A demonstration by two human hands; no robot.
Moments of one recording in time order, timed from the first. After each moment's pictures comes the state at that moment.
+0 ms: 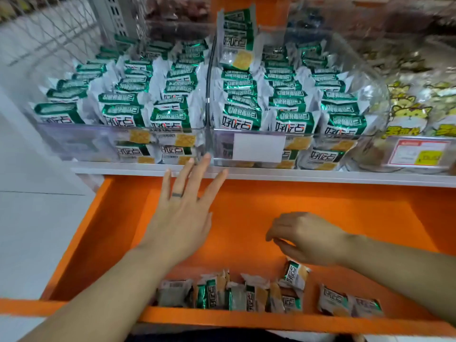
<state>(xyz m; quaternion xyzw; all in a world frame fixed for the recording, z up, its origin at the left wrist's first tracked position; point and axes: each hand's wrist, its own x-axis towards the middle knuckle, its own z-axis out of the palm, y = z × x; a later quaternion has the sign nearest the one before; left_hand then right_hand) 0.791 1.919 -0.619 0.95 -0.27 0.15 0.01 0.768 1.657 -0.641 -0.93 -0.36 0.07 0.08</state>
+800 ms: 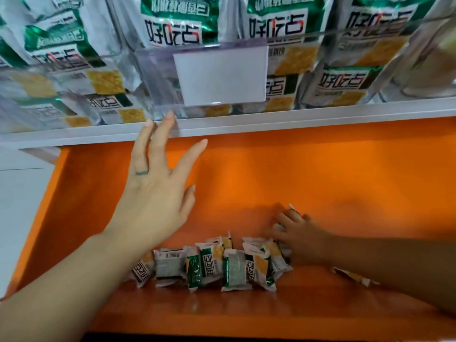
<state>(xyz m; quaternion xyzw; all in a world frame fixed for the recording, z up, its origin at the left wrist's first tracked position) 0.804 1.907 -0.656 0.96 -0.25 0.09 0.02 0.740 1.635 -0.812 -0.91 -0.29 0.29 -0.06</state>
